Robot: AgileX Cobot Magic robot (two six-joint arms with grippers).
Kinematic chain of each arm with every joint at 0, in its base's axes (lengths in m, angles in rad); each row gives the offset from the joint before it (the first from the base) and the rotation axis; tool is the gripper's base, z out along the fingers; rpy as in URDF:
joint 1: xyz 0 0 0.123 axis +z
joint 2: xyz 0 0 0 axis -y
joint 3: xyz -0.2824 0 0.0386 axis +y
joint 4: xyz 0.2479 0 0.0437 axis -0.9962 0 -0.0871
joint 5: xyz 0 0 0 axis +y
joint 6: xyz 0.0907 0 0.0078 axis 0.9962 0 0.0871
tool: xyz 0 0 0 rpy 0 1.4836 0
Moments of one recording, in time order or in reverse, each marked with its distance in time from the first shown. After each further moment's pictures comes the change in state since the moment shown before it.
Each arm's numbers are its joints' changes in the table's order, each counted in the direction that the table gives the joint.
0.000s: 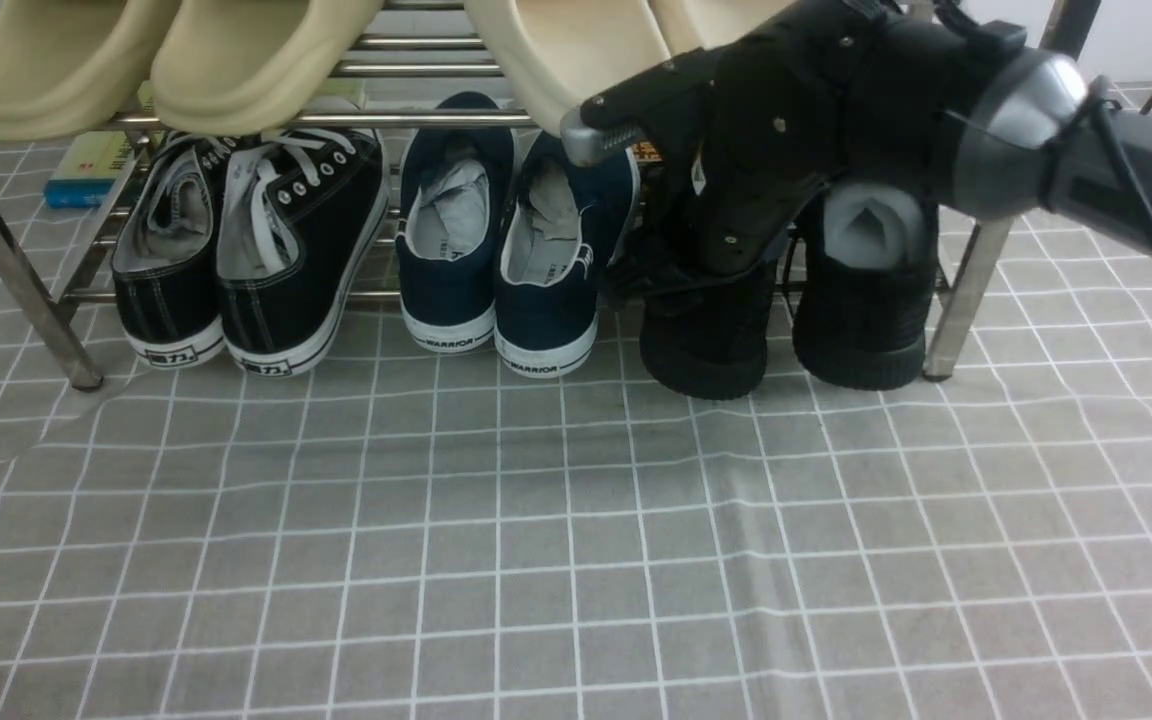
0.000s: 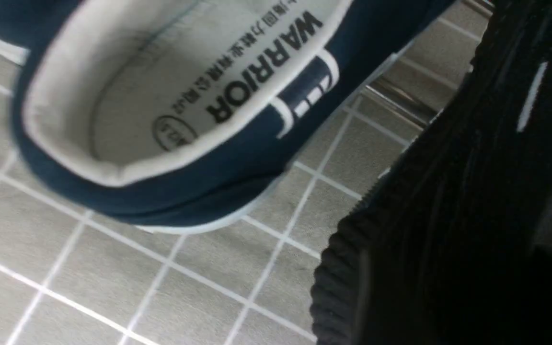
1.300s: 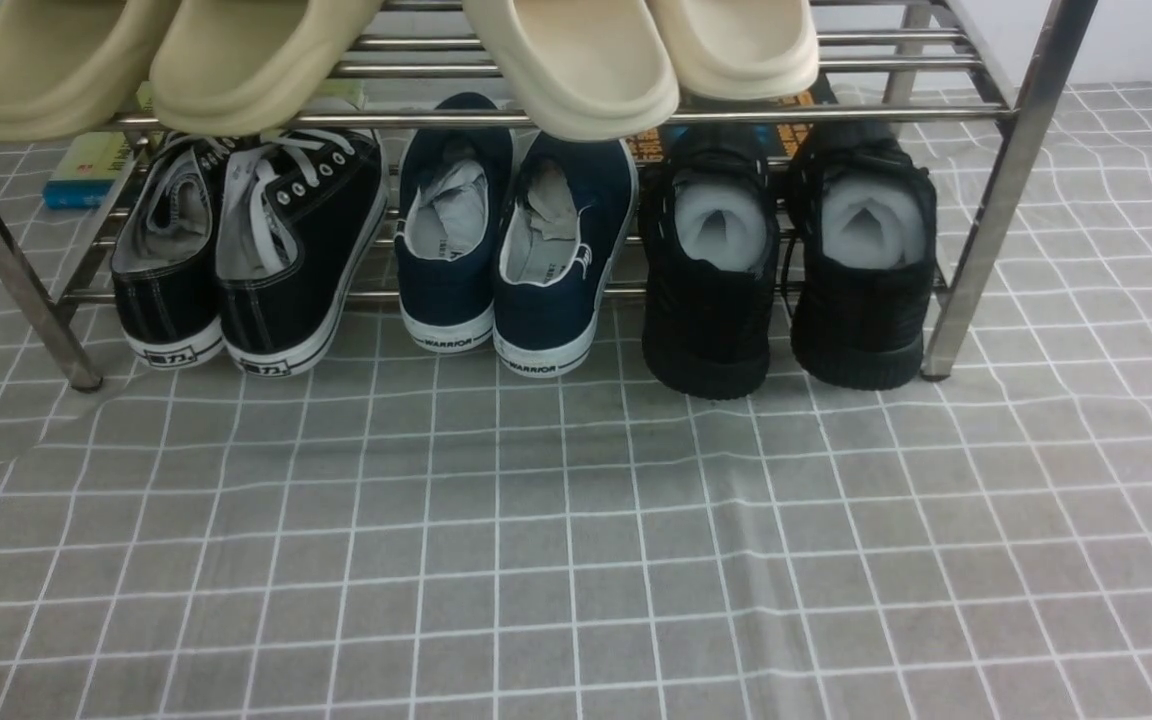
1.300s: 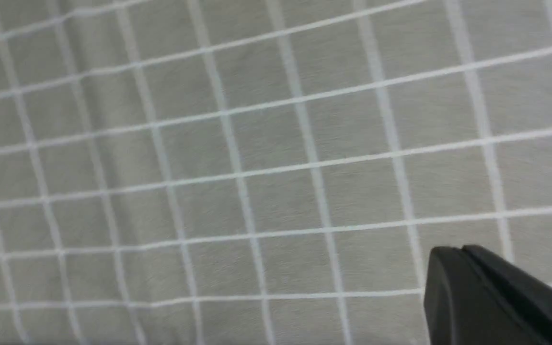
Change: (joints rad) right arm -0.449 1.069 1.118 -0.391 0.118 0.012; left arm 0.000 0.000 0.000 0.002 0.000 0.000
